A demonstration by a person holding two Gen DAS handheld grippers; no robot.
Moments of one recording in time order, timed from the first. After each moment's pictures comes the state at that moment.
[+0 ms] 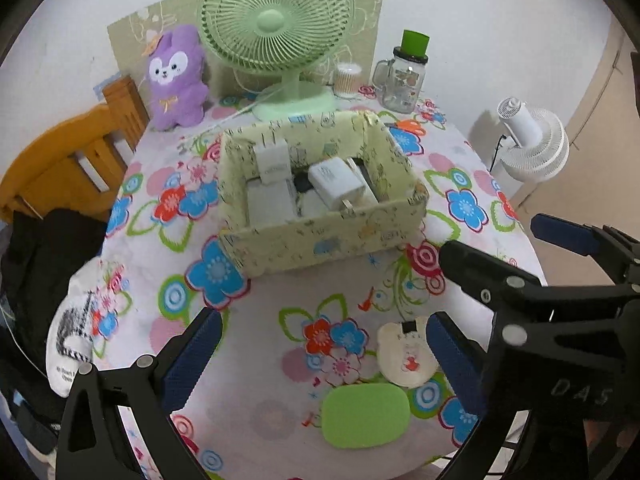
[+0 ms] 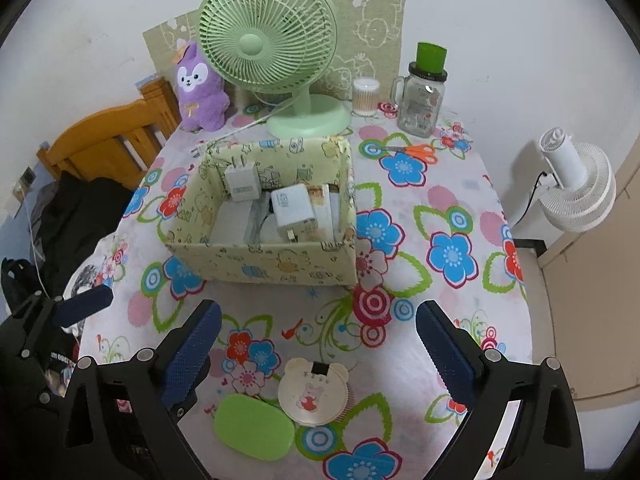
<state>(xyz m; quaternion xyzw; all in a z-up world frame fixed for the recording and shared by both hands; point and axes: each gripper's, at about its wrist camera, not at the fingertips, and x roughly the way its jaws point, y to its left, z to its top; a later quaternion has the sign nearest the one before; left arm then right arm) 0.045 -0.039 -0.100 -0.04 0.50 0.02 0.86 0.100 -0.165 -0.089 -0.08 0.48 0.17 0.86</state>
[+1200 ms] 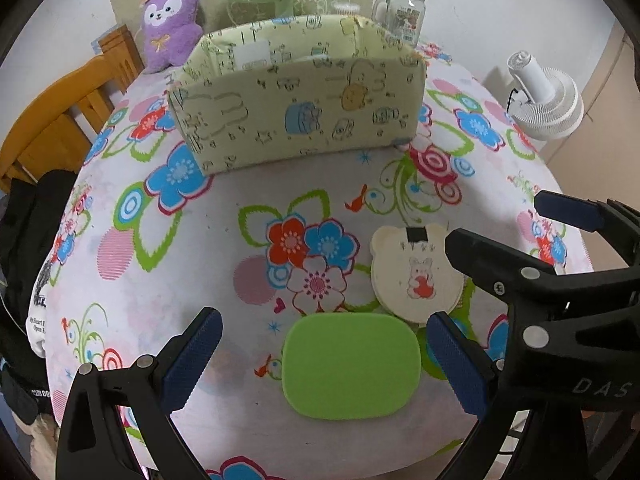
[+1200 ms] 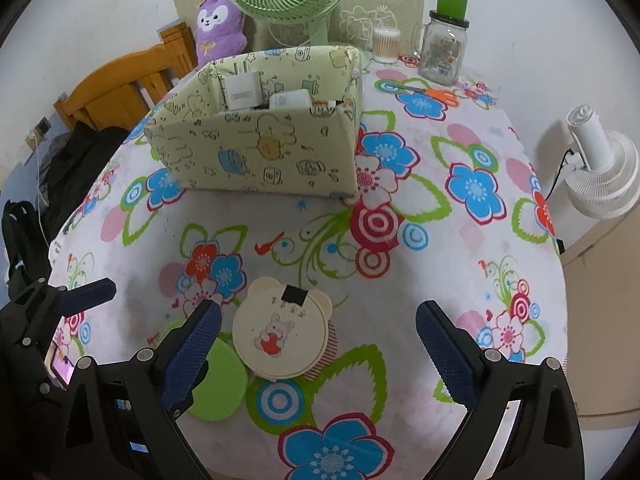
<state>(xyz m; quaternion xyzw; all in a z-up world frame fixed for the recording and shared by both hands) 0.006 -0.073 -0.192 -0.04 0.54 0.03 0.84 0.067 -0.199 -0.178 -0.11 0.50 0.21 0.83</state>
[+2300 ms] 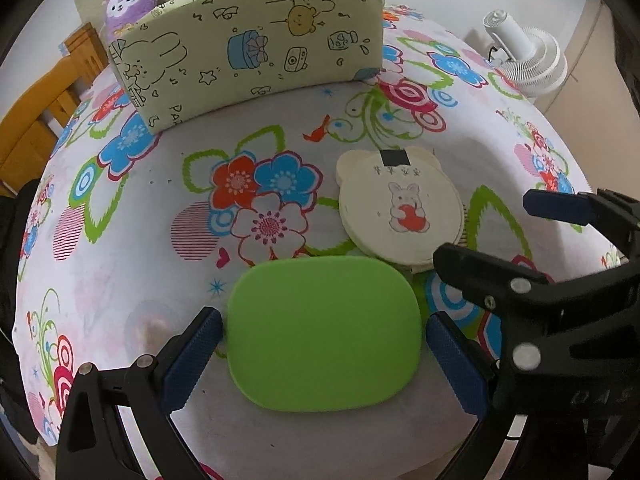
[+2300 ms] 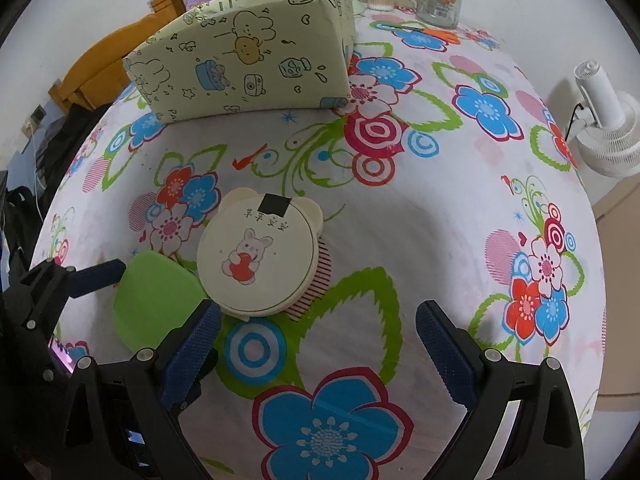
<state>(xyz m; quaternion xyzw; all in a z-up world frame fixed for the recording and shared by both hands) -0.006 -0.096 -0.239 0.00 0.55 -0.01 0.83 0.050 -0.221 -0.234 -0.10 0.54 0.21 0.81</state>
